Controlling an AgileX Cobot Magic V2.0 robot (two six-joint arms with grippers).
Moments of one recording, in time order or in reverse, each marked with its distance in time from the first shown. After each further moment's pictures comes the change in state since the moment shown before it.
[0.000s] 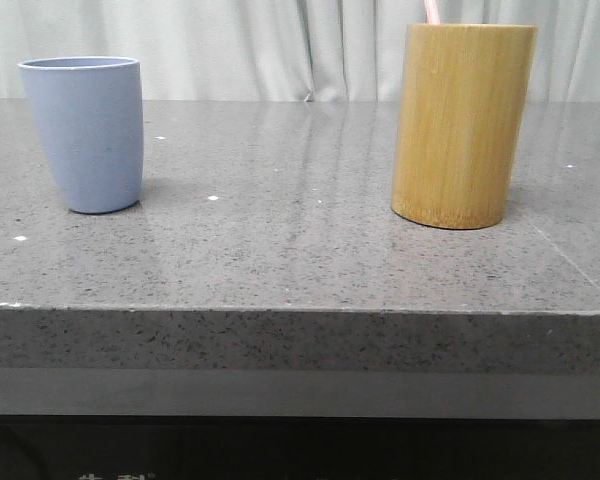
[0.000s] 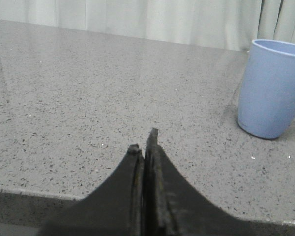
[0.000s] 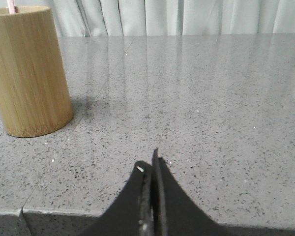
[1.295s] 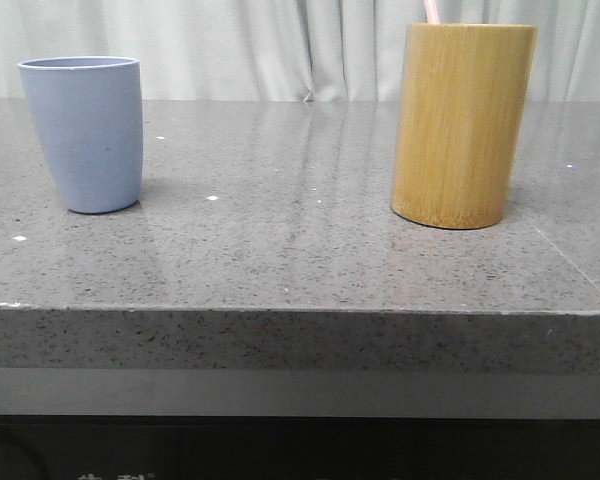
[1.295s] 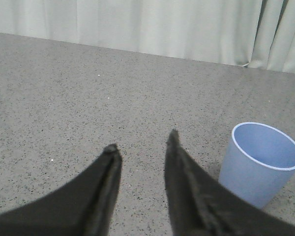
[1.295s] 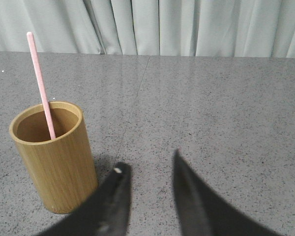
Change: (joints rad) left arm 0.000 0.541 -0.567 -0.010 0.159 0.000; right arm 0.000 0.486 -0.638 0.000 0.276 0.000
